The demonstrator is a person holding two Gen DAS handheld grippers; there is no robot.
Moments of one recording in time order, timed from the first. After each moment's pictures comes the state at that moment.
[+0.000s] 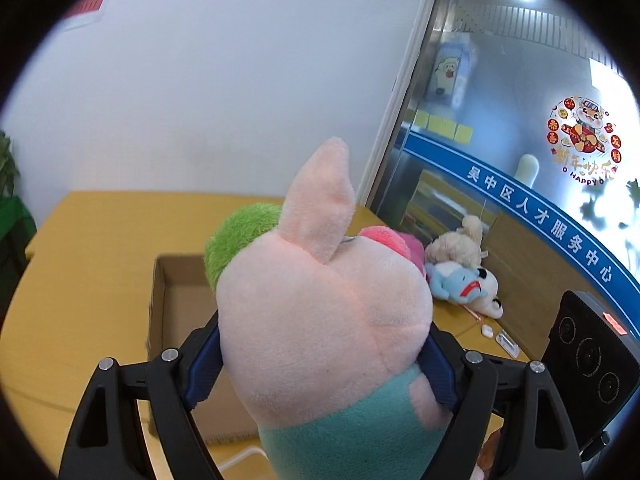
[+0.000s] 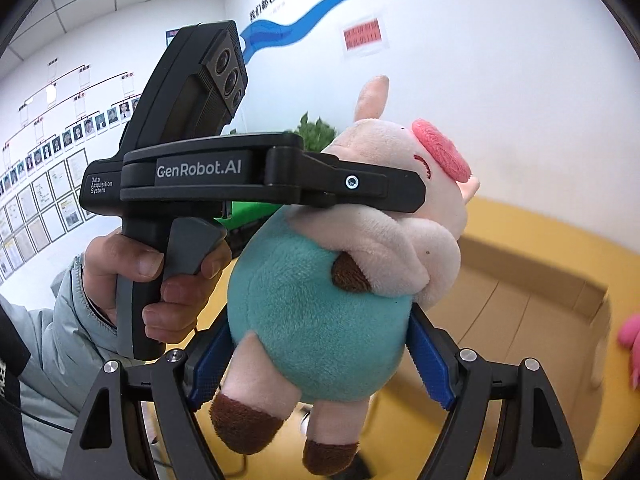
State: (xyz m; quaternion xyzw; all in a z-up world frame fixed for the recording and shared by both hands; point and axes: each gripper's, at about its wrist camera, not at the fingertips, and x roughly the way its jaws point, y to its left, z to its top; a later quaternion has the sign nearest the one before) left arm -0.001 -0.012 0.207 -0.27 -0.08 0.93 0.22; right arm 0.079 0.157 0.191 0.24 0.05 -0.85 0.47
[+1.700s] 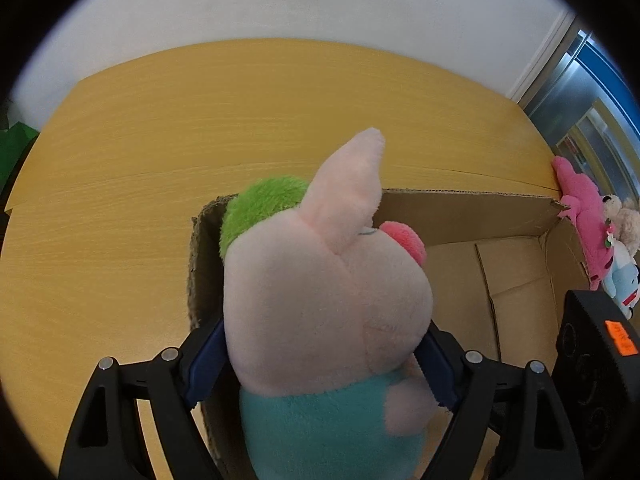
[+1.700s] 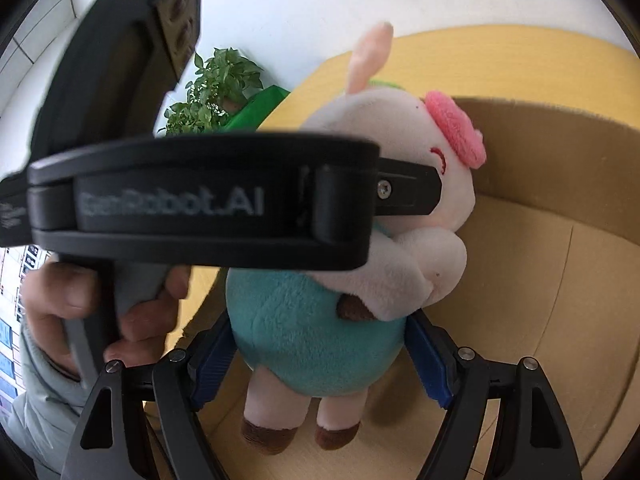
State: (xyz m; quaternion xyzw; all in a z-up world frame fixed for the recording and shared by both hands) left arm -0.294 -0.058 0.015 -0.54 -0.05 0.84 0.09; right arm -0.269 0.116 -0.027 0.50 -0.08 -0.74 0.45
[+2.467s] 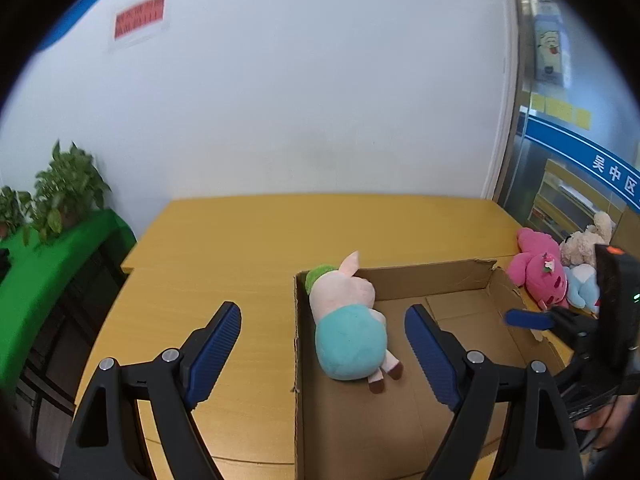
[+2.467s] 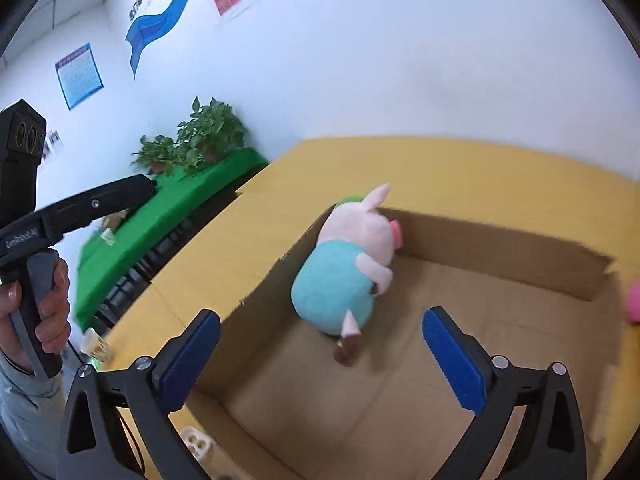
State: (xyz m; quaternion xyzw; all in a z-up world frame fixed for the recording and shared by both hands) left arm -0.058 -0.093 0.185 -0.29 -0.01 0.96 0.02; right arm -0.093 0.162 0.157 0.35 0.00 -0.87 0.34
